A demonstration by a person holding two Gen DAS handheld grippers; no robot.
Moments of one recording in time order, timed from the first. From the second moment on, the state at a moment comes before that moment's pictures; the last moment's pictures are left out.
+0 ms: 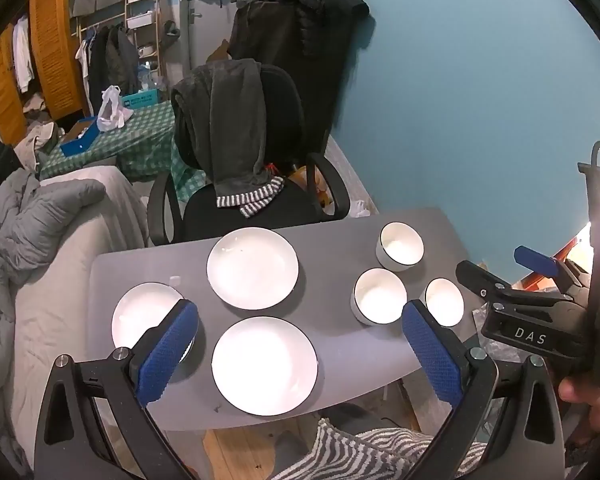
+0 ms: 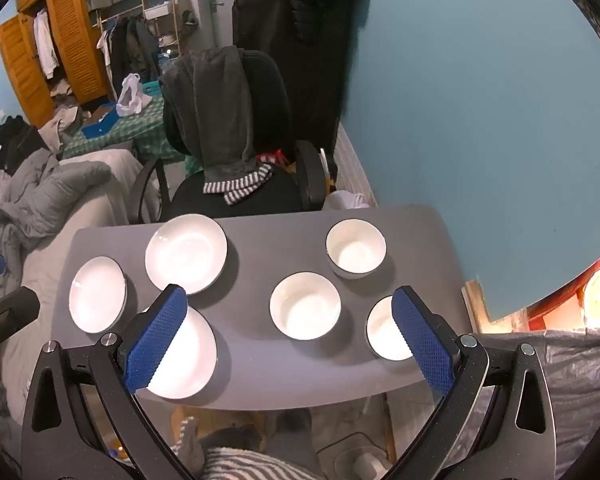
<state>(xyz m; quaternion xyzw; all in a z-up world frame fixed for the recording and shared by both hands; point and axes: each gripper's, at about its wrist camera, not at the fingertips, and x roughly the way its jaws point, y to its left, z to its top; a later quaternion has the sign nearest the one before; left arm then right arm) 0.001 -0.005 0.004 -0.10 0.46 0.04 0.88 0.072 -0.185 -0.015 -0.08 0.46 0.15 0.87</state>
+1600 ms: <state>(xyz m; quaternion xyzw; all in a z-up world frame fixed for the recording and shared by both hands) 0.010 0.006 -0.003 -0.11 0.47 0.02 0.88 0.083 -0.188 -0.019 -0.08 0.47 0.14 0.87</state>
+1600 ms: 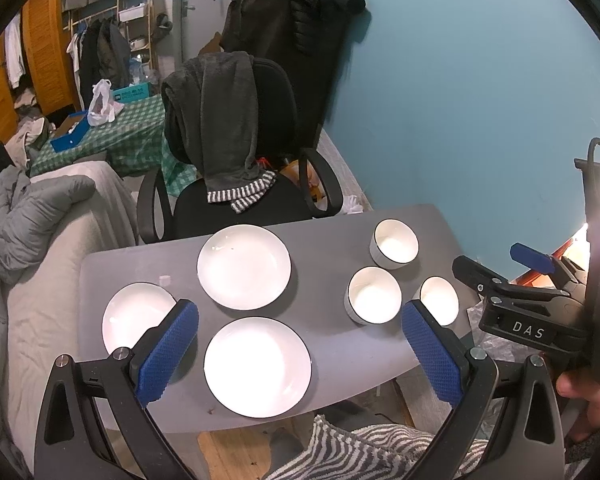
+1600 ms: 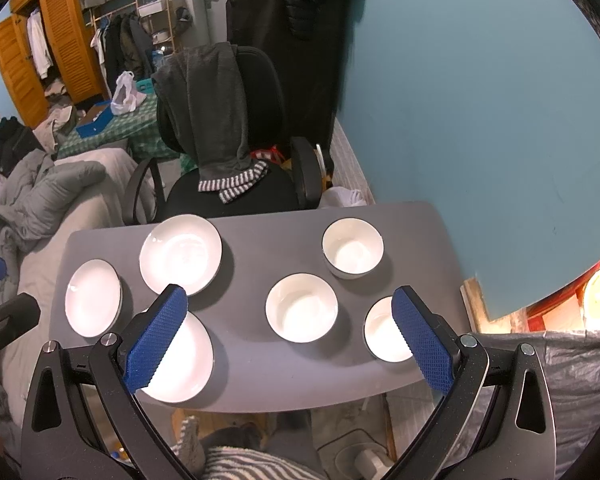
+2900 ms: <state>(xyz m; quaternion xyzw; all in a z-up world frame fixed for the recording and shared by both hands) 0.018 0.028 -0.005 -0.11 0.47 0.06 0.87 0.091 -0.173 -0.020 -0.09 0.47 0.15 0.86</state>
